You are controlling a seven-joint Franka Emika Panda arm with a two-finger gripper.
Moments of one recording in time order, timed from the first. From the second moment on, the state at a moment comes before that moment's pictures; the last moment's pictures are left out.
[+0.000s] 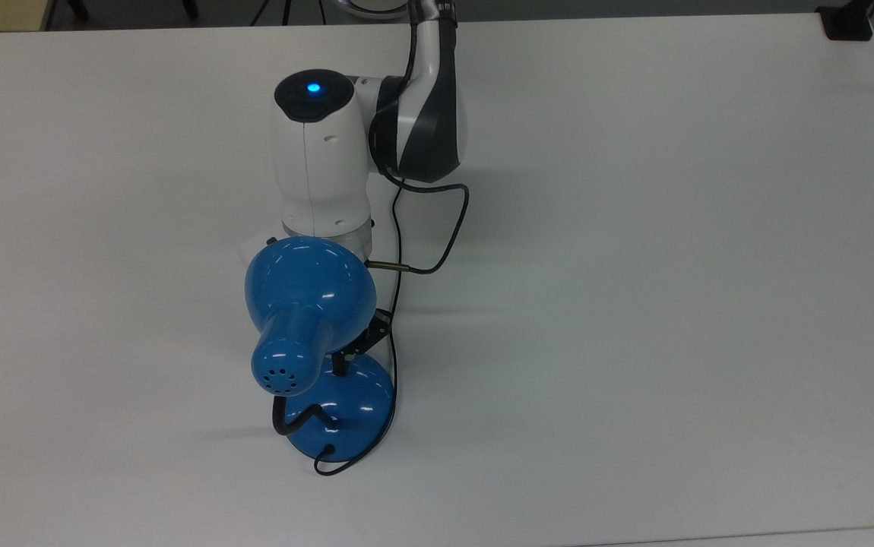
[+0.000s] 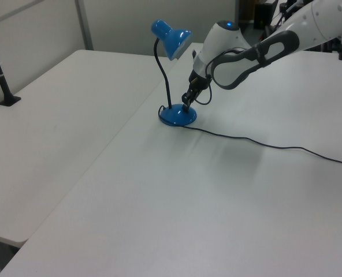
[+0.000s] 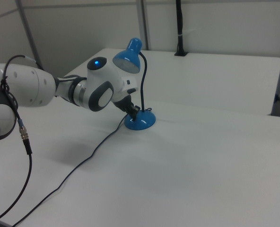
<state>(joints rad) 0.21 0.66 -0.23 -1.53 0.23 2.63 0.01</state>
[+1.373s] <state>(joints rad) 0.19 0.33 -0.25 -1.53 0.11 1.97 0.03</state>
